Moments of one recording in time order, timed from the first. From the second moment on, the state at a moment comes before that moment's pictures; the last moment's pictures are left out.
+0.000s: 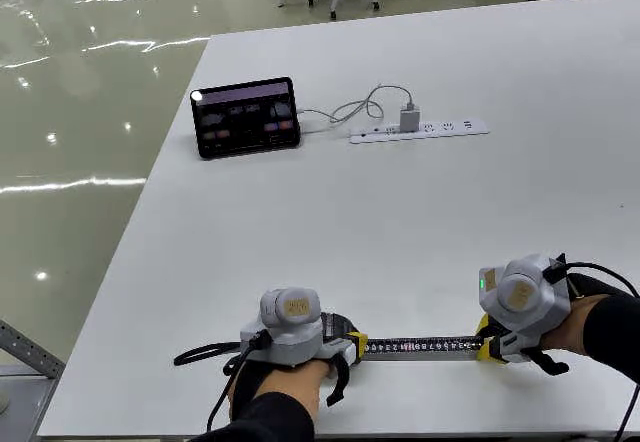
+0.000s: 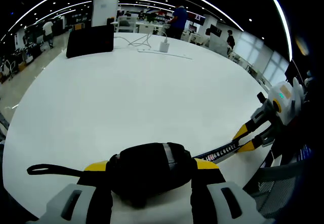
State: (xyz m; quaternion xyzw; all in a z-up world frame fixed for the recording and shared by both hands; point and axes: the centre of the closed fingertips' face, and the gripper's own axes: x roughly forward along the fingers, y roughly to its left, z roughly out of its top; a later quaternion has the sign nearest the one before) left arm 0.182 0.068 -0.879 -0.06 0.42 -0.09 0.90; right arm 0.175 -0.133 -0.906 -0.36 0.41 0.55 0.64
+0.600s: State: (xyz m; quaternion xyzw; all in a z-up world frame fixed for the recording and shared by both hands) left arm 0.183 0.068 -0.879 -0.06 0.42 -0.09 0.90; right arm 0.176 -0.126 -0.906 -0.35 0.40 0.55 0.64
